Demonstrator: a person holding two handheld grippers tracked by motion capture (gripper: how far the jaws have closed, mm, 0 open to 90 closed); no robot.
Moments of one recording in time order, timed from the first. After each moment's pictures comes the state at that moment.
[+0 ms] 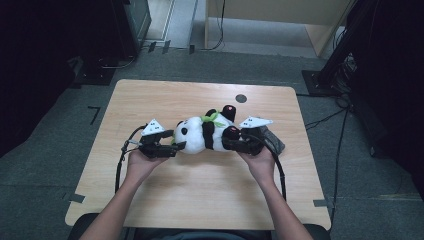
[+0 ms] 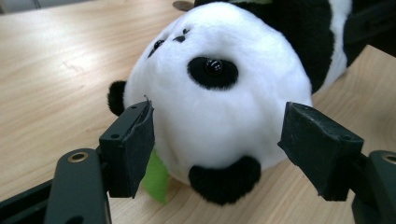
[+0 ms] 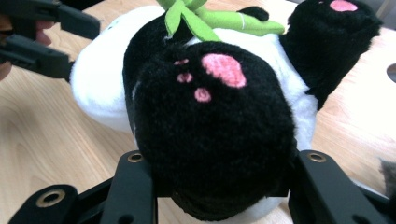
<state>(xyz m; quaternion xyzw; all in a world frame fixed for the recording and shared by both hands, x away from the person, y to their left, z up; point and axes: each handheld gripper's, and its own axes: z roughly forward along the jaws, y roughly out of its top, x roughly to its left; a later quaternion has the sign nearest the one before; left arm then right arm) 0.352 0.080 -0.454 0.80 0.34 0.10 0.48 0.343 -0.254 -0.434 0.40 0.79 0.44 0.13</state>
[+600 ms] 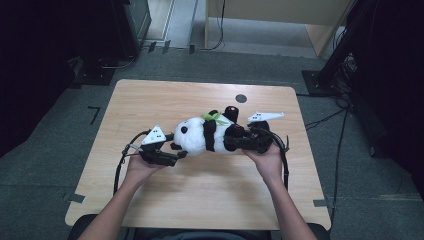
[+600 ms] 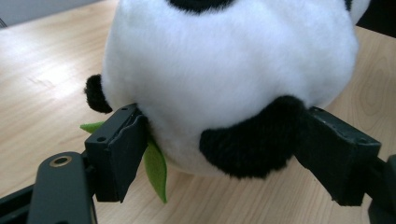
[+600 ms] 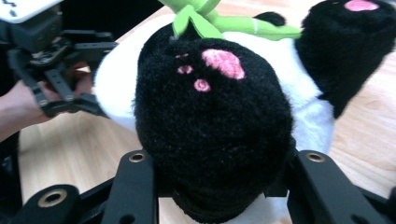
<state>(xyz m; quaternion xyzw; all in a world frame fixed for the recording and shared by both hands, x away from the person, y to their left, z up) 0.343 0.075 -0.467 0.83 0.27 0.10 0.48 0.337 -0.267 -0.405 0.41 0.78 0.48 0.04</state>
